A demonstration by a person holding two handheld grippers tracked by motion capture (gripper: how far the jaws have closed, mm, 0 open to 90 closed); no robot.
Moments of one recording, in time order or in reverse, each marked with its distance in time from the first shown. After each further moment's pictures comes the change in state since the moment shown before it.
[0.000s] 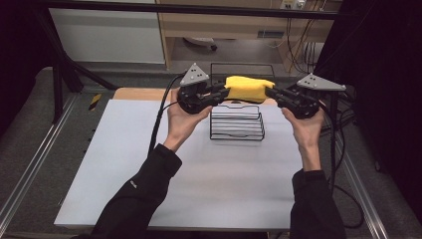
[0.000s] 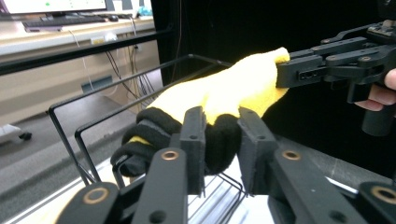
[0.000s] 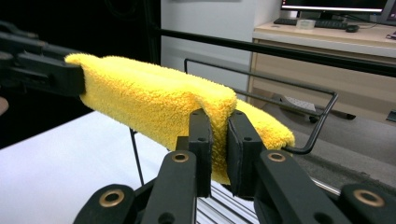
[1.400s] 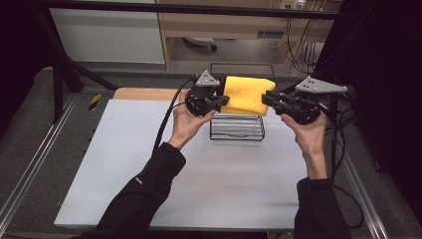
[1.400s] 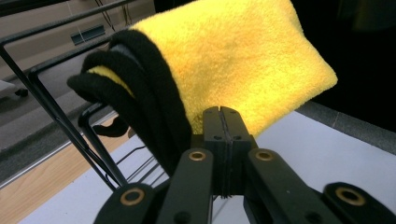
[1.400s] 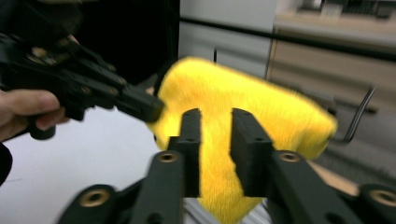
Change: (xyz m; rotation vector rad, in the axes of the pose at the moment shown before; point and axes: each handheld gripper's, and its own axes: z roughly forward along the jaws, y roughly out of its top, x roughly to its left) left arm 0.004 -0.022 0.032 0.199 0.001 0.020; right arm 0.018 0.003 -0.009 0.083 0.067 0.015
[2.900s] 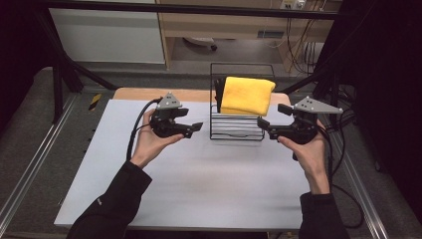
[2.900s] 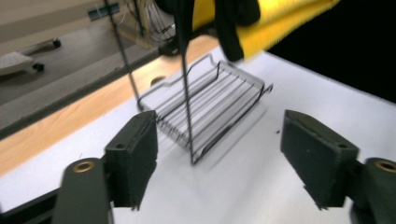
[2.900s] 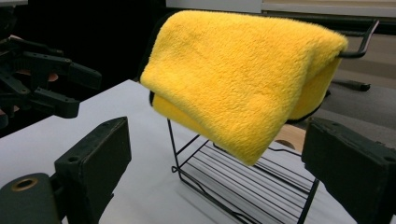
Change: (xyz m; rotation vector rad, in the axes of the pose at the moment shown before) left arm 0.022 -0.082 -0.071 0.051 0.052 -0.028; right arm 0.016 -0.043 -0.011 -0.017 -0.048 0.055
